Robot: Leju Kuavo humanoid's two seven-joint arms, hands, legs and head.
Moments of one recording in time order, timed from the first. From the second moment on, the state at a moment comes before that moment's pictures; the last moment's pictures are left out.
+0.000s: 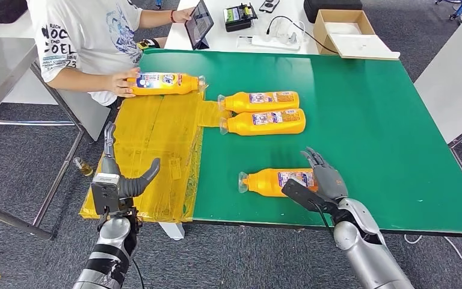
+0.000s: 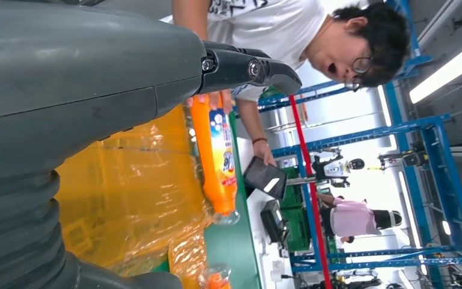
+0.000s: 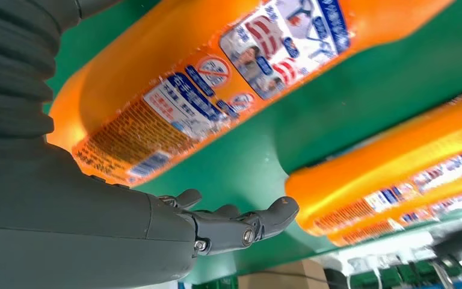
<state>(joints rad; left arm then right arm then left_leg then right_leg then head) -0.22 -0.22 -0.04 -1.12 -0.34 0.32 -0.65 -0.34 -0.20 0.38 -1.09 0.85 -0.03 -0.15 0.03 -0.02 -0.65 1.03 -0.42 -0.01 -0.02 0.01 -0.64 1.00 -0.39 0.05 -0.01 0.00</state>
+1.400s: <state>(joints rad) -0.28 -0.23 -0.06 -0.96 -0.18 0.17 -0.61 -0.66 -0.31 0.58 -0.68 0.69 0.32 -0.17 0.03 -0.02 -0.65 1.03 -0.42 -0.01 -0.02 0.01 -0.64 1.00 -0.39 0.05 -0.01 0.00</state>
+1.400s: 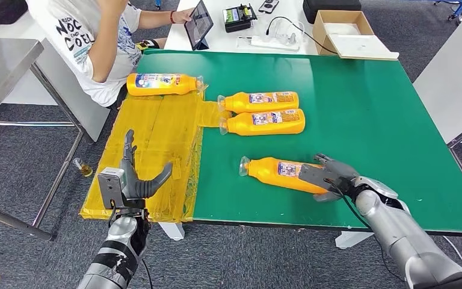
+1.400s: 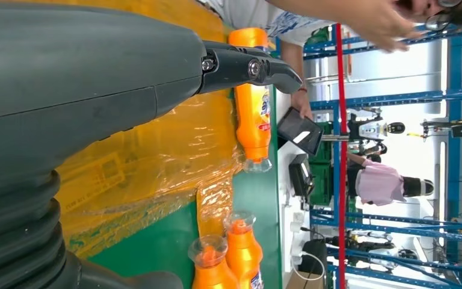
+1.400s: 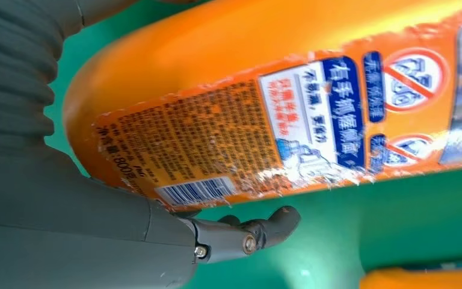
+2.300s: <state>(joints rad) -0.30 -0.23 -0.09 -0.92 -0.17 0.19 -0.61 -0.60 -0.26 0.68 -0.65 0.64 0.00 -0.23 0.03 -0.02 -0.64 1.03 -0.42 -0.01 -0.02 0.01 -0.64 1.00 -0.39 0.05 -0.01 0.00</state>
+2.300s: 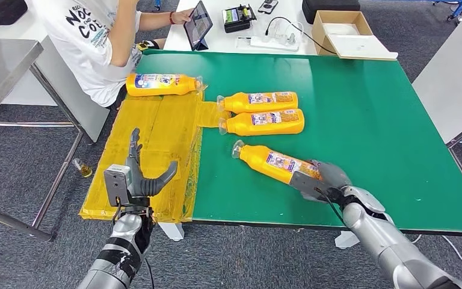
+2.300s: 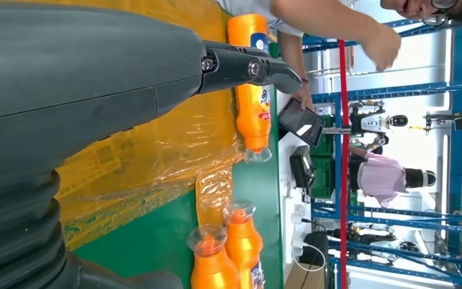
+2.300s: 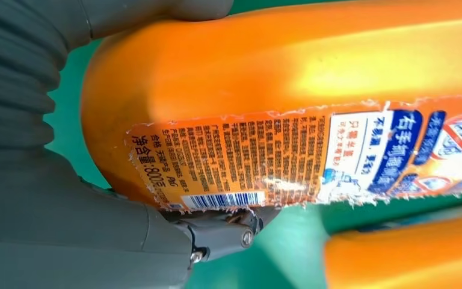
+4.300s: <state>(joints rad) -0.28 -0.18 -0.29 -0.99 0.43 -0.46 -0.34 -0.16 0.18 0.30 -1.03 0.43 -0.43 -0.70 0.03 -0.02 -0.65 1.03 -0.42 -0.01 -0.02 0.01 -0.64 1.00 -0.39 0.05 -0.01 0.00</state>
